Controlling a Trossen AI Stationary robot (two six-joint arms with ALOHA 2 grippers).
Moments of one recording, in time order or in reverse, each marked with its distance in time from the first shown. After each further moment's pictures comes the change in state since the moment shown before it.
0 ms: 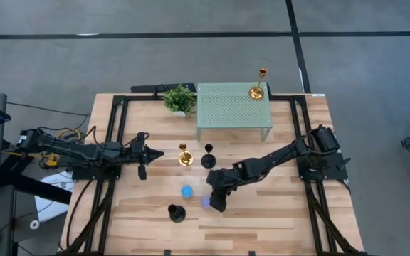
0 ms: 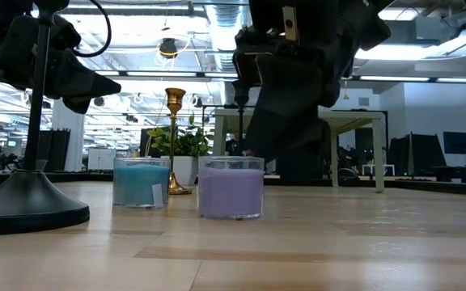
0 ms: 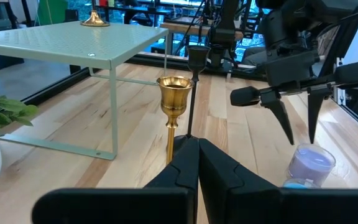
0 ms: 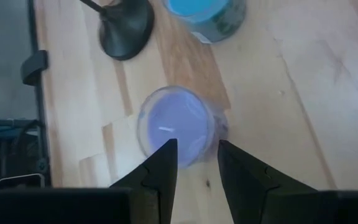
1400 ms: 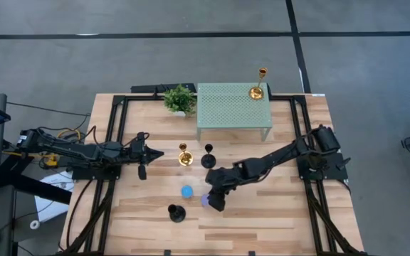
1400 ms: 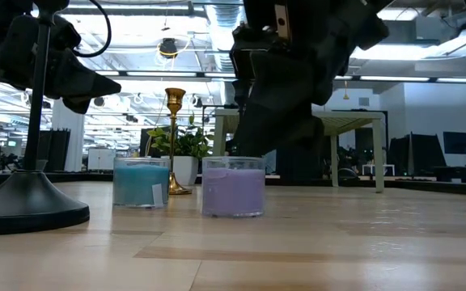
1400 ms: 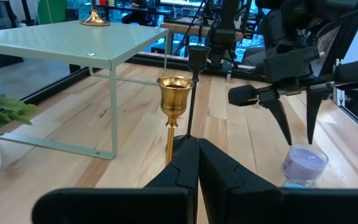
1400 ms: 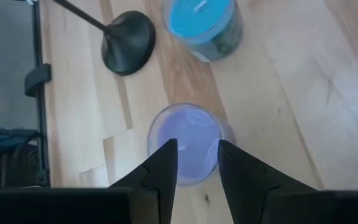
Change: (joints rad) left arm 0.000 0.000 0.000 0.000 0.000 -0.006; right arm -0.004 -0.002 0.000 0.020 0.036 -0.009
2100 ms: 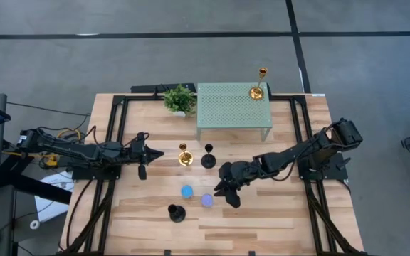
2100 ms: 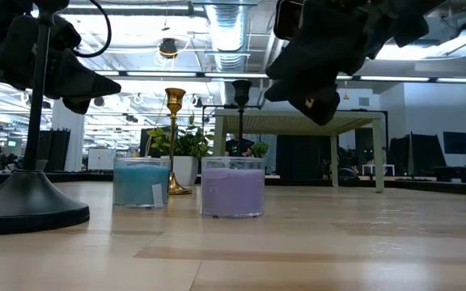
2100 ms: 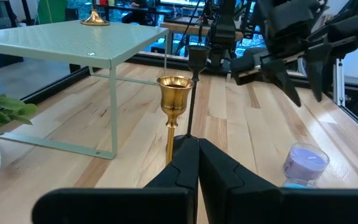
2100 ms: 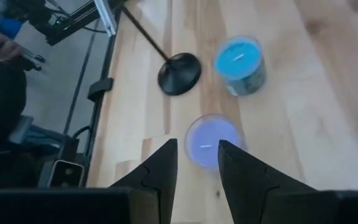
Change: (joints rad) left arm 0.000 0.000 0.000 -0.001 0.000 -0.002; right arm 0.006 -0.248 -0.277 0.299 0.002 -0.132
